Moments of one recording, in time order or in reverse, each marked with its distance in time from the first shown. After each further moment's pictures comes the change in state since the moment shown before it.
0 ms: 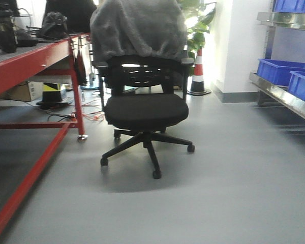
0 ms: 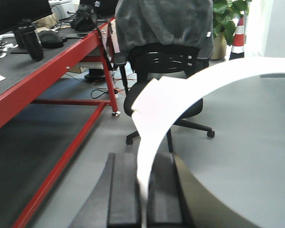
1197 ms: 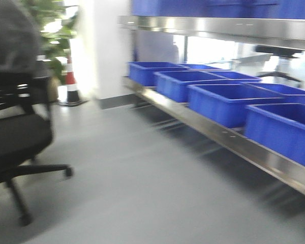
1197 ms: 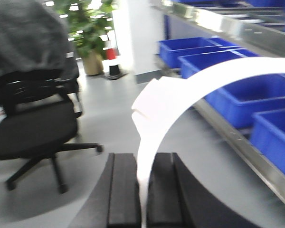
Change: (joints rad) left arm 0.000 0.000 0.000 0.000 -0.007 0.000; right arm 0.000 0.000 0.000 0.000 0.000 0.000
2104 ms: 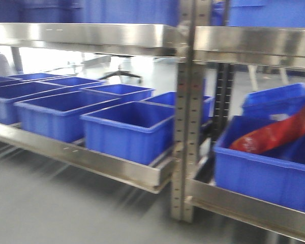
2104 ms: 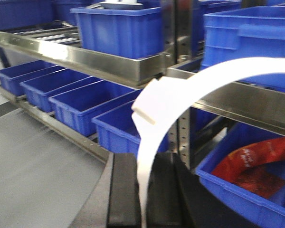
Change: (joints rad) left arm 0.000 0.000 0.000 0.000 -0.001 0.000; right arm 0.000 0.000 0.000 0.000 -0.002 0.000
